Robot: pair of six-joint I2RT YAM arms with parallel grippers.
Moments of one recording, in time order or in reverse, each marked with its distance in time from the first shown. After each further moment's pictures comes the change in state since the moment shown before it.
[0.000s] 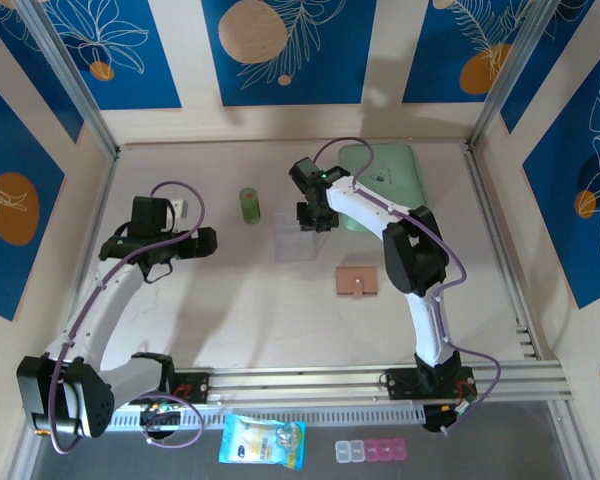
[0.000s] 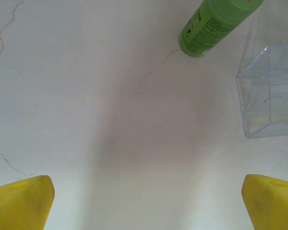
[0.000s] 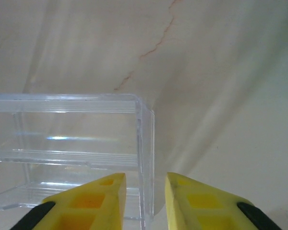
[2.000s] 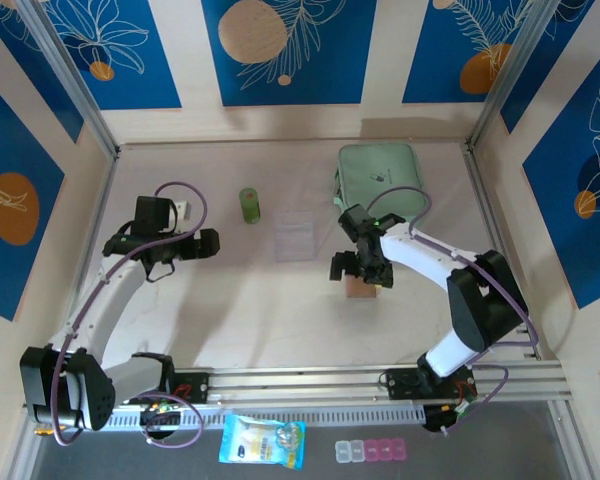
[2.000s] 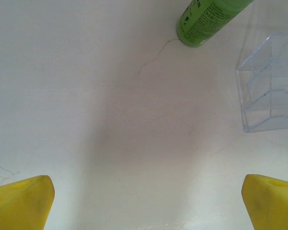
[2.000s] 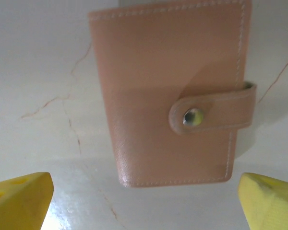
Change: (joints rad) left arm 0.000 0.036 -0.006 0.004 0.030 -0.002; right arm -0.073 -0.542 -0.758 0.063 -0.100 0.092
